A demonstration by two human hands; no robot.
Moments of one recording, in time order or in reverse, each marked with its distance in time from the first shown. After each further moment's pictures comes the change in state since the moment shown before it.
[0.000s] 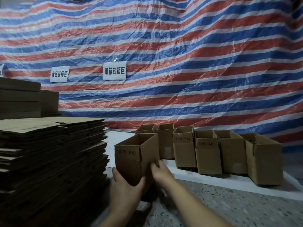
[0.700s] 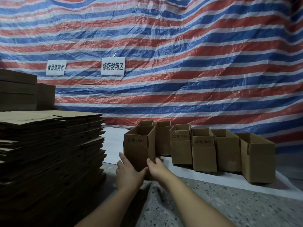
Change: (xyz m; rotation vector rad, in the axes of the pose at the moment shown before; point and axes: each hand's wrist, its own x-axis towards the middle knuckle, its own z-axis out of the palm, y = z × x) left_hand 0.027 0.018 0.032 0.228 -0.086 0.054; right_hand -0.006 -0.005 -0.004 0.021 -0.078 0.082
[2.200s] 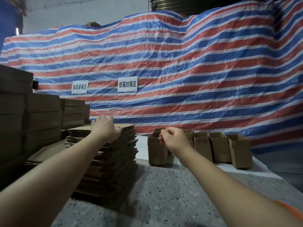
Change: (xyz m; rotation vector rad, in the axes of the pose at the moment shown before) left_hand -0.047 0.037 -0.352 0.726 0.177 0.347; right_hand -0.314 -0.131 -0.013 0.025 0.264 -0.526
